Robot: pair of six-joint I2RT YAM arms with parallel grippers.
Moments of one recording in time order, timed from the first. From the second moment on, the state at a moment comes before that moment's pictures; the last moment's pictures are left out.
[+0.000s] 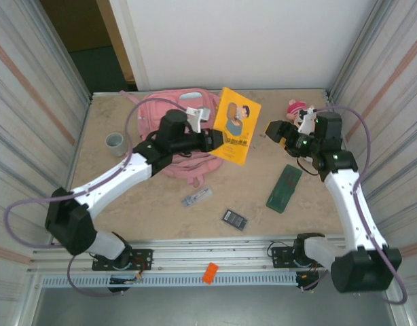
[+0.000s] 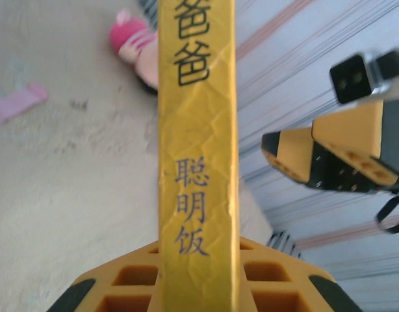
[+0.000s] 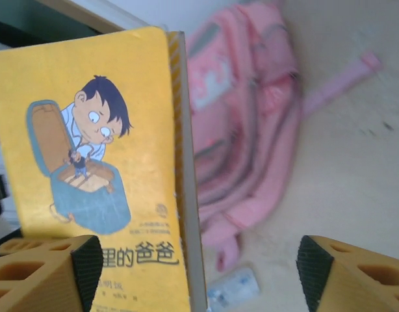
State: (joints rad) left arm -0.67 1.43 1.18 -0.06 0.43 -0.66; right arm 0.06 1.05 1.03 -0.48 -0.61 0.70
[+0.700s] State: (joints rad) left arm -0.56 1.25 1.05 0.36 0.71 -1.00; right arm 0.45 0.95 0.92 -0.06 -0.61 0.92
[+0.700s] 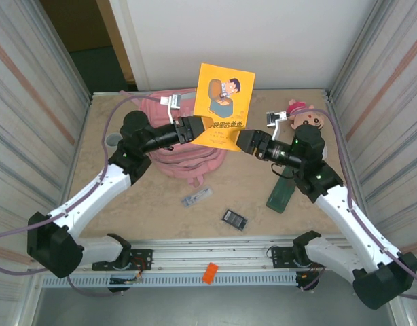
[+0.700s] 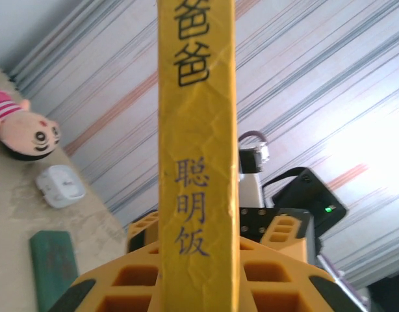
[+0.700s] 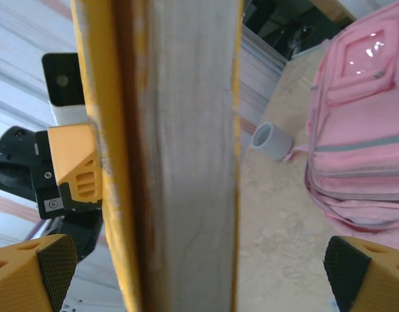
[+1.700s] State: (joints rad) left arm -0.56 0.93 1.11 -0.58 0.58 0.32; right arm 0.51 1.04 1.28 -1.07 -0.46 -0.34
